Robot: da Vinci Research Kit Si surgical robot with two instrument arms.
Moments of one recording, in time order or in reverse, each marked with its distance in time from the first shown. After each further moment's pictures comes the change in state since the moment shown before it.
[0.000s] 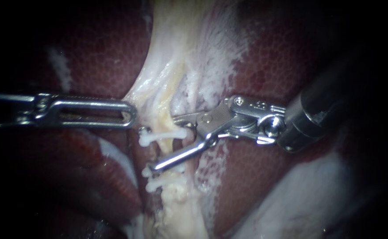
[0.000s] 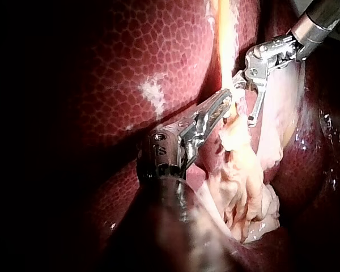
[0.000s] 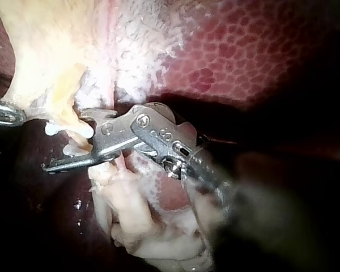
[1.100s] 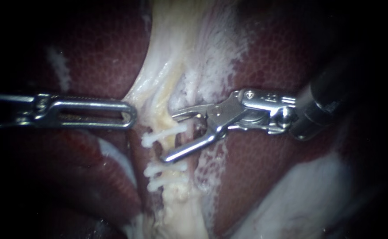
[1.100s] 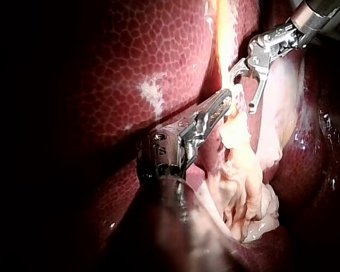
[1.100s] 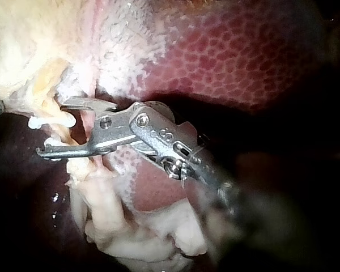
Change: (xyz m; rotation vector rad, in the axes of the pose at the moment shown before) right arm 0.001 0.000 -0.005 -0.047 -0.001 -0.066; left arm 0.000 0.000 0.000 0.000 0.000 0.000
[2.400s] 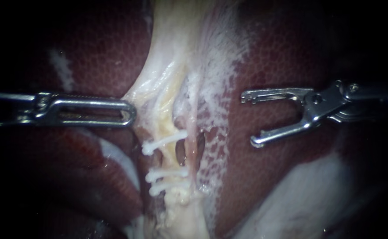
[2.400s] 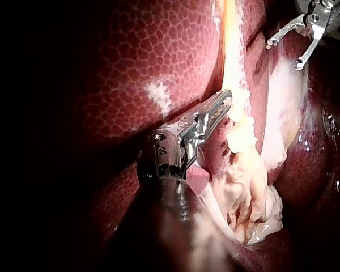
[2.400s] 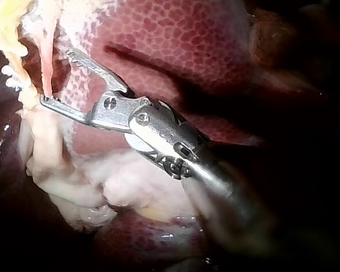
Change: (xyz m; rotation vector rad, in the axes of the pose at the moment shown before) right arm 0.004 -0.009 -0.013 -0.121 -0.039 -0.119; left arm 0.000 0.001 0.000 0.004 0.001 -0.003
